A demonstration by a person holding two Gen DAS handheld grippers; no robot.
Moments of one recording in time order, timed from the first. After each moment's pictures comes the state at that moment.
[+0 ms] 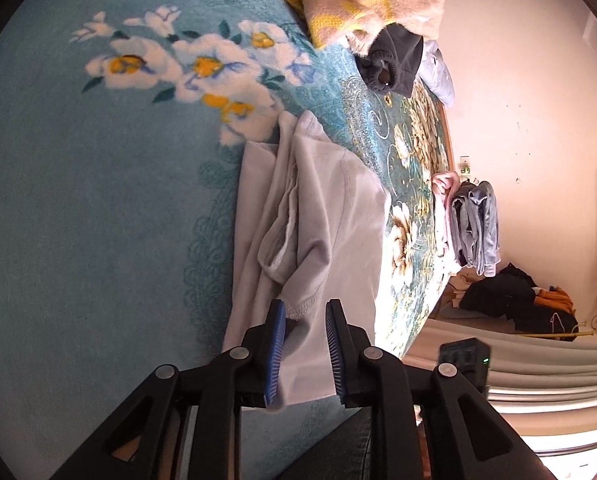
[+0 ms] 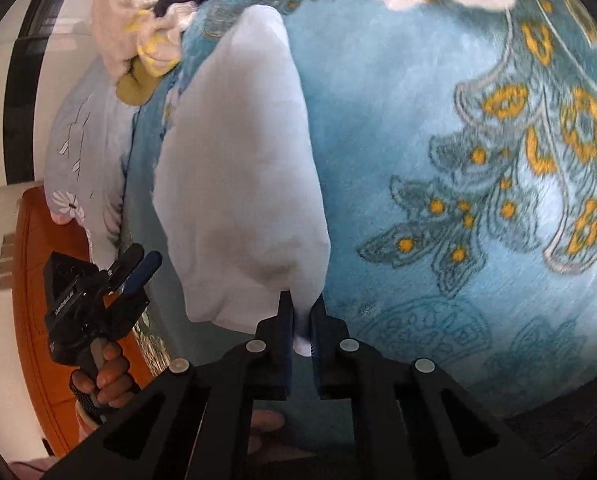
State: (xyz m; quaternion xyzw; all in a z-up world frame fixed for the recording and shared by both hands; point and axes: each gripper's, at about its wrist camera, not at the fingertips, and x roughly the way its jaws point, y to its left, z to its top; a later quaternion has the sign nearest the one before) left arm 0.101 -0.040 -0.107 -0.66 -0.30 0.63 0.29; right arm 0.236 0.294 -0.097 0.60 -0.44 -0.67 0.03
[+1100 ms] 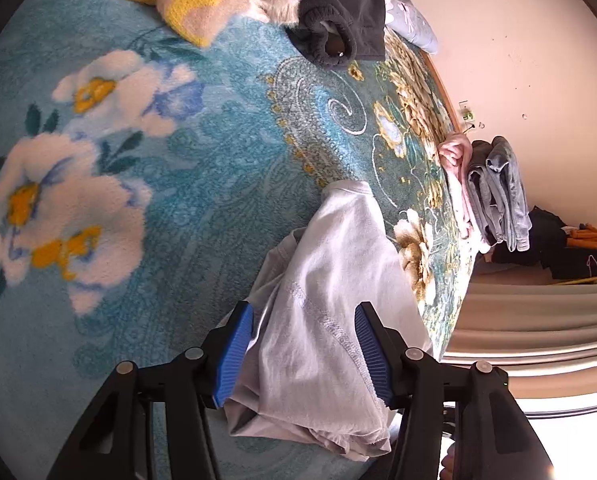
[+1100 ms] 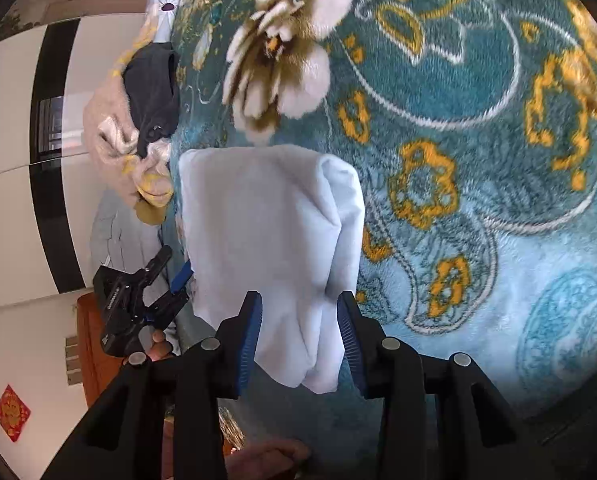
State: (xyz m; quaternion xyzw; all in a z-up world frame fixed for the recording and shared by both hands) left arm 0.022 0.057 -0.114 -0.65 -0.19 0.65 0.35; right arm 0.300 0.399 -0.149 0.48 -0.60 -0.64 -0.05
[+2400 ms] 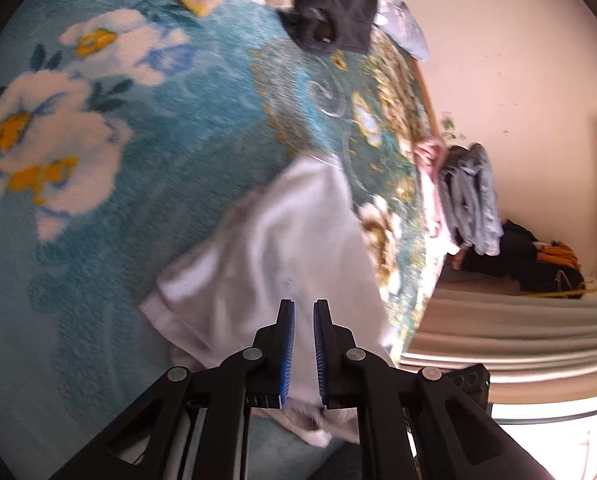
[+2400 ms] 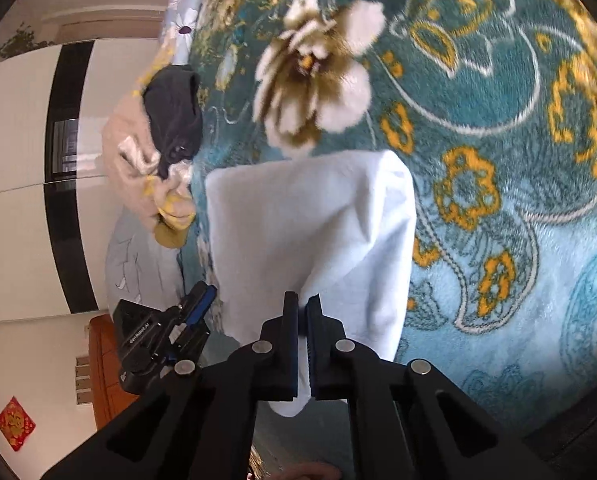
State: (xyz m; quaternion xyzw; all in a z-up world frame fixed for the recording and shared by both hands) left arm 0.051 0.065 -0.109 -0.66 -0.25 0.59 0.39; right arm 0.298 0.395 -0.138 0.40 -0.62 -0.67 -0.05
